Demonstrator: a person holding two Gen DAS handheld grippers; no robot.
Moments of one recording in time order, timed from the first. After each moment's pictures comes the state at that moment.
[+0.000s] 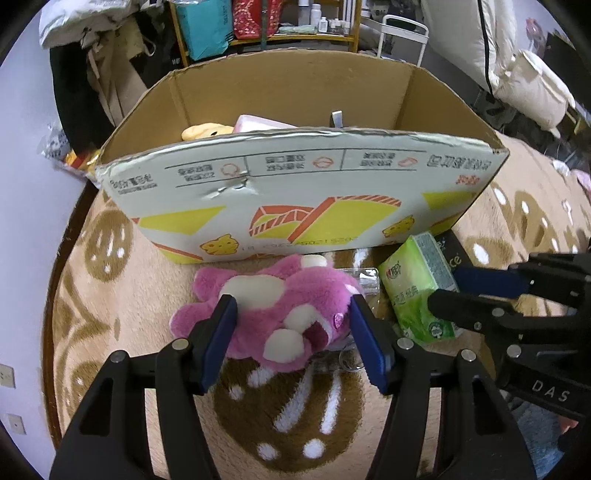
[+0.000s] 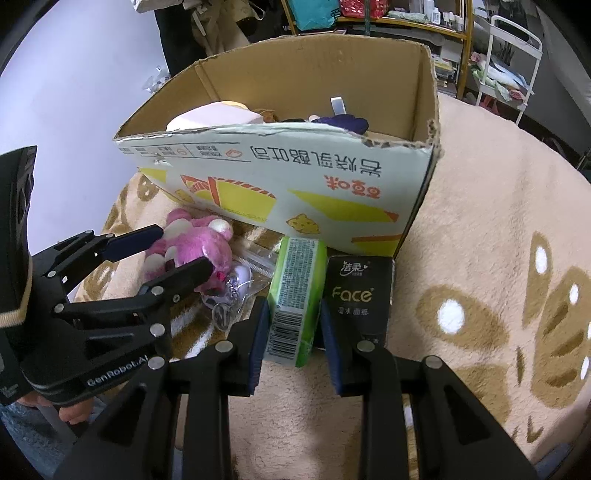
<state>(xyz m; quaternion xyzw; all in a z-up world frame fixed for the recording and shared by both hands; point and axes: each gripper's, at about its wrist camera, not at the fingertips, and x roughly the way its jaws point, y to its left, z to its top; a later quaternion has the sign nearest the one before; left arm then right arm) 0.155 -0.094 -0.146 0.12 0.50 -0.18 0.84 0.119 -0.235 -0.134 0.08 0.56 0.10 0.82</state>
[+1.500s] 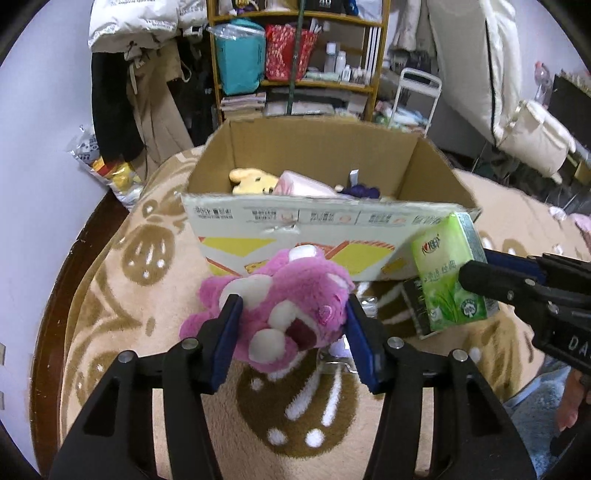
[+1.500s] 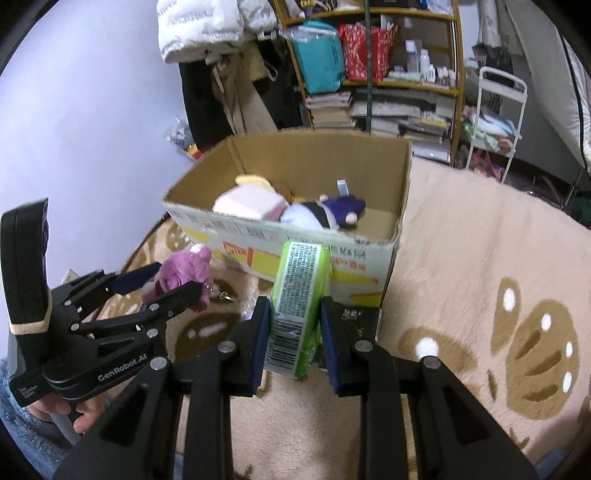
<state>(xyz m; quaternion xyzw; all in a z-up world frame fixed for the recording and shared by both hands) 0.127 -0.063 -0.095 0.05 0.43 -0.15 0.89 0.095 -0.233 -0.074 0.09 0.45 0.11 0.88</state>
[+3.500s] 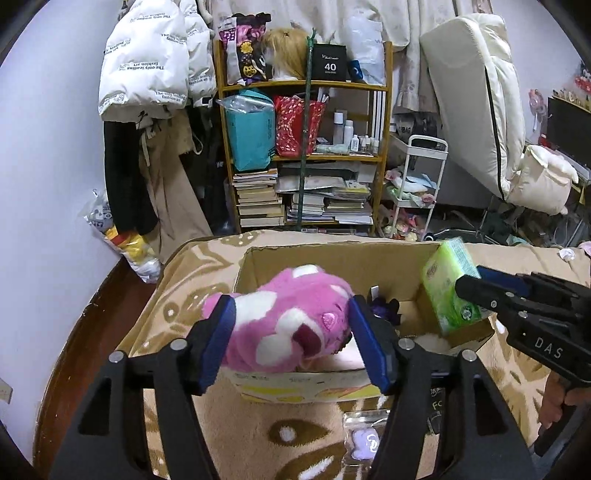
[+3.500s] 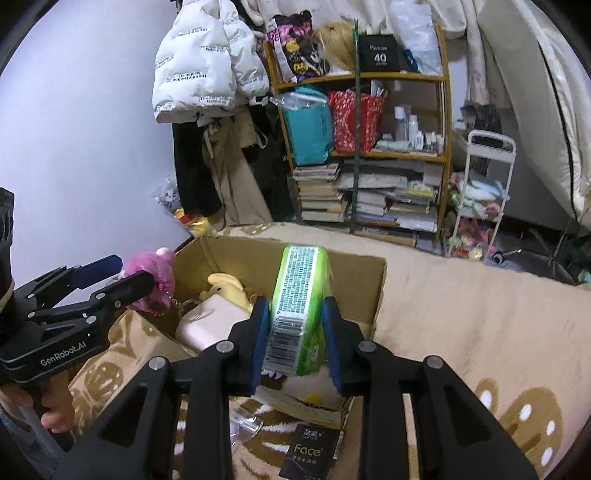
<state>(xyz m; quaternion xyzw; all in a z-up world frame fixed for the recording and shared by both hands) 0.181 -0.072 -0.041 0.06 0.32 -0.14 0.94 0.154 -0.257 -0.047 0.08 0.34 0.08 0.93</state>
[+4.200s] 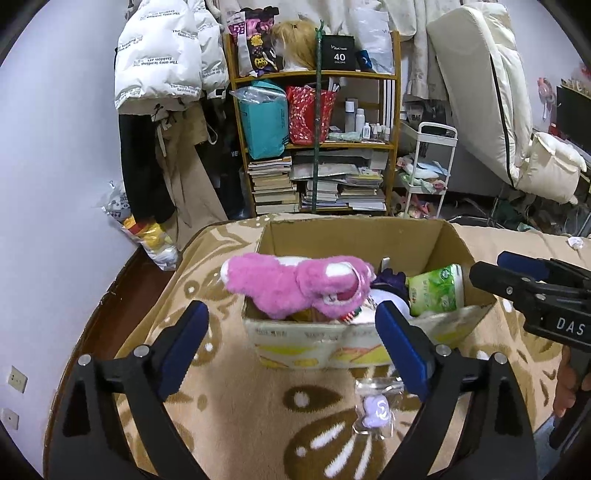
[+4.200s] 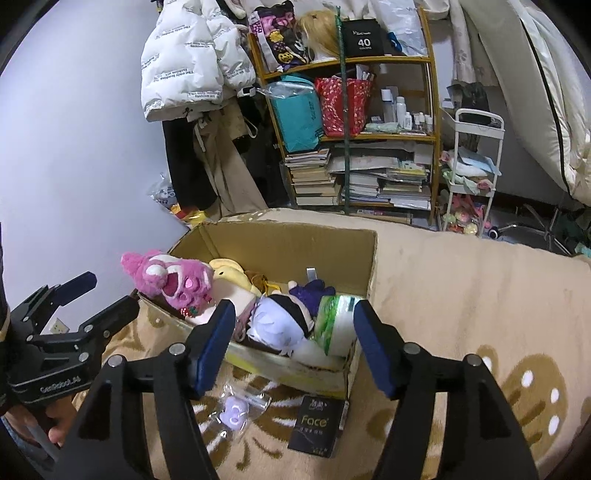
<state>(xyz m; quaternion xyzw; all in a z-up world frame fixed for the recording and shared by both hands) 0.147 -0.063 -0.041 0.07 0.34 -0.11 0.93 0.133 -0.259 -0.046 0.10 0.36 0.06 0.92</state>
